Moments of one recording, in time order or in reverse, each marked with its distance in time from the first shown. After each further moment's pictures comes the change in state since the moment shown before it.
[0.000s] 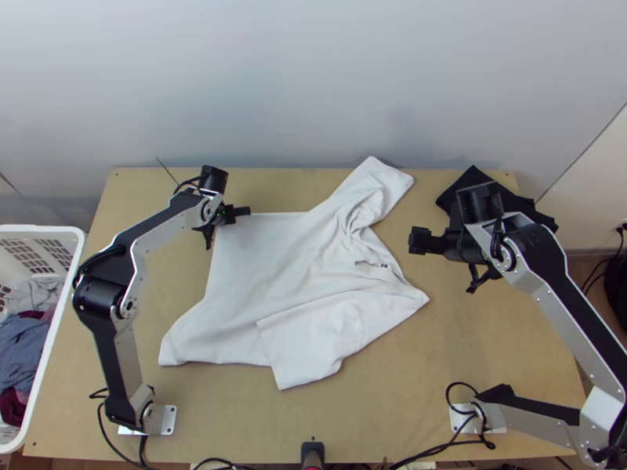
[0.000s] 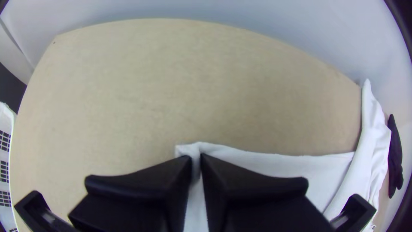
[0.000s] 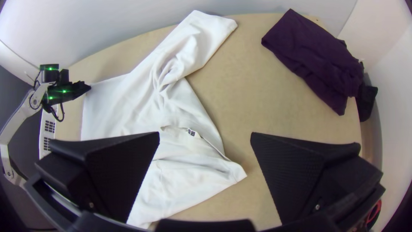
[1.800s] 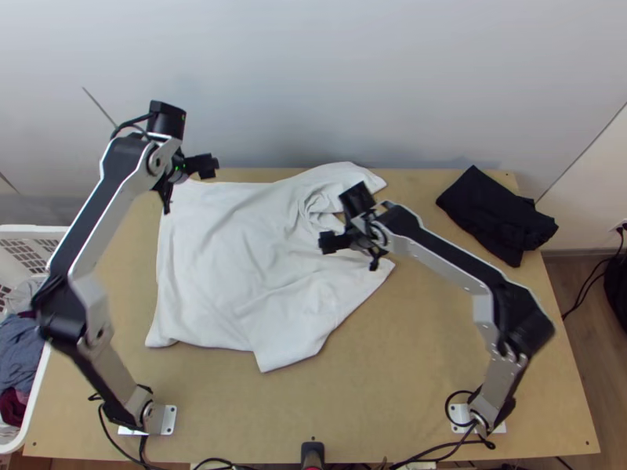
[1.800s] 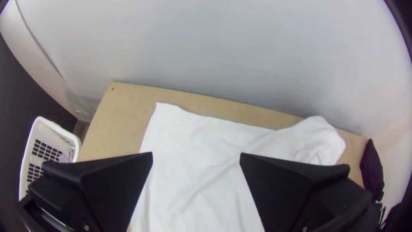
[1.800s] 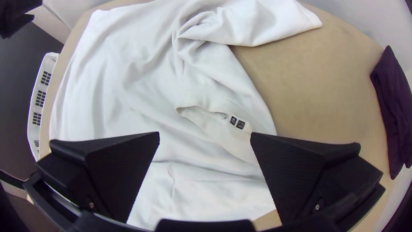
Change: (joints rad) left arm 0.037 -0.225 0.409 -0.534 -0.099 0.014; right arm 0.282 0.597 0.235 0.291 -0.015 -0.027
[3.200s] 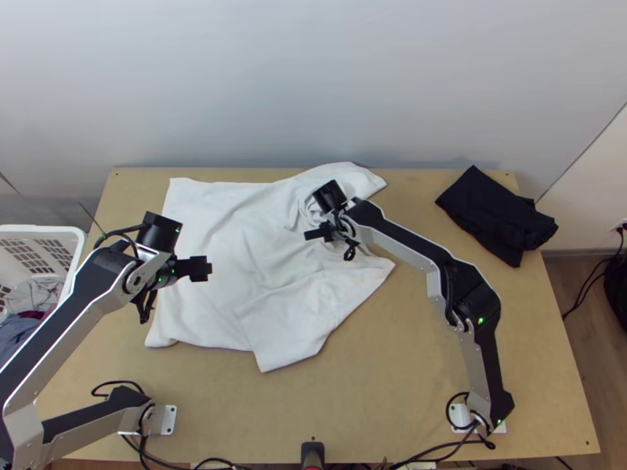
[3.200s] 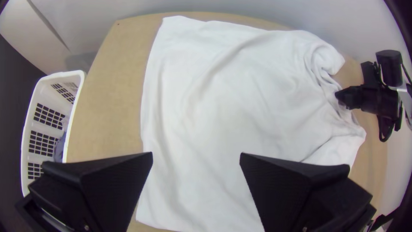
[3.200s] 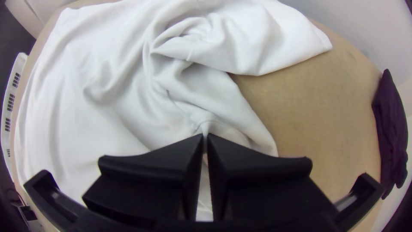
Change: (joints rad) left arm -0.143 -0.623 -0.837 0.018 0.026 -0.049; right arm 0.014 0.285 0.239 0.027 0.185 -0.045
